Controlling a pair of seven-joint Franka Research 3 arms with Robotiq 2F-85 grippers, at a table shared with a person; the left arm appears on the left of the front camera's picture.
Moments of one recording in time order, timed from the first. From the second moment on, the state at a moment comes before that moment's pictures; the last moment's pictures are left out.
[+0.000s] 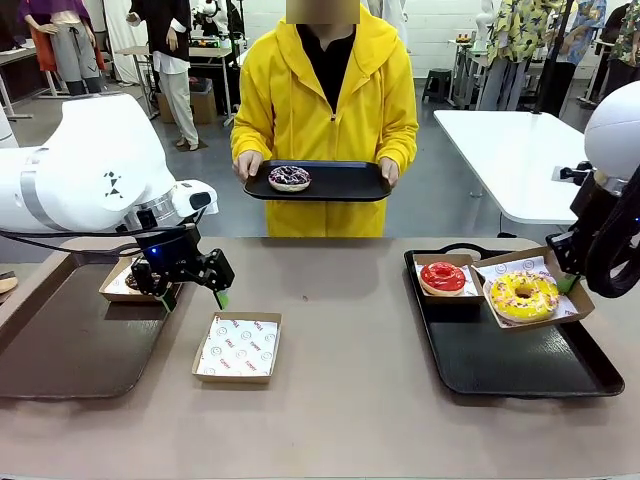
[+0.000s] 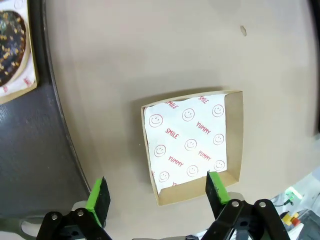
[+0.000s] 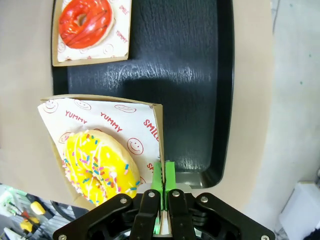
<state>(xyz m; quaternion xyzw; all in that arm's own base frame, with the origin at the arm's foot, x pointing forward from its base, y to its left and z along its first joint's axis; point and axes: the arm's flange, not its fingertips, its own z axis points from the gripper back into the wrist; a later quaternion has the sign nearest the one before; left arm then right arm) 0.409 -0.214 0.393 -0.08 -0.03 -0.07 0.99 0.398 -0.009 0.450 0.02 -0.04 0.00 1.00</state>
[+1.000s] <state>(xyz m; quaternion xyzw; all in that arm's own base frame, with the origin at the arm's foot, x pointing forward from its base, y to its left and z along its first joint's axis) 0.374 -0.236 0.352 -0.01 -0.06 -0.08 0.99 0.404 0.008 0.402 -0.01 0.00 -0.02 1.00</state>
